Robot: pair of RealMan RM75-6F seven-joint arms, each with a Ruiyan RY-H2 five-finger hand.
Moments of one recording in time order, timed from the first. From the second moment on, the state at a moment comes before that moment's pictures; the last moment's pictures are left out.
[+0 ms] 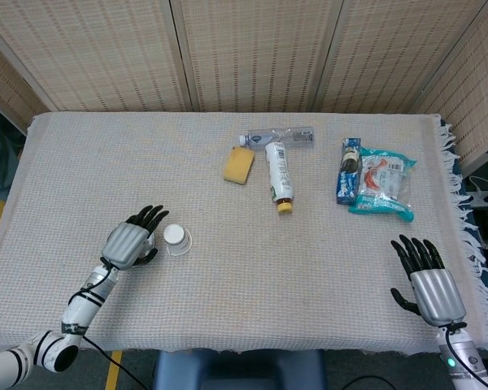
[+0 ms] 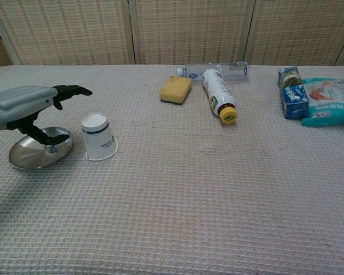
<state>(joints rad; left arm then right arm) -0.60 -1.50 -0.13 -1.32 1.40 1.03 0.14 0.11 -1.19 0.01 -1.63 -1.52 1.40 -0.22</state>
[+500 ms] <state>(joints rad) -0.63 -1.55 -0.13 -1.27 1.37 0.99 0.17 0.12 -1.19 0.01 -1.63 -1.51 1.38 -0.22</state>
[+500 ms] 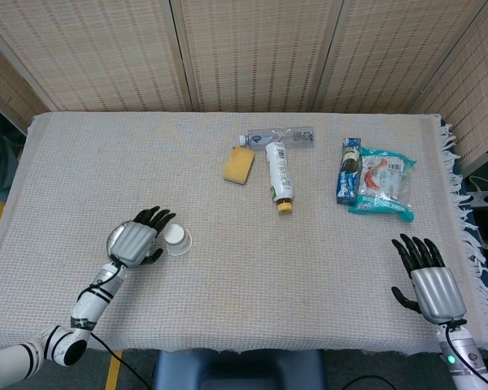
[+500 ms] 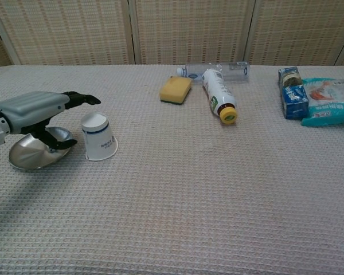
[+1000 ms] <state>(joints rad) -0.66 -1.60 -0.12 -1.23 1.40 1.01 0.16 0.12 -1.19 0.01 -1.62 -1.50 1.36 -0.21</state>
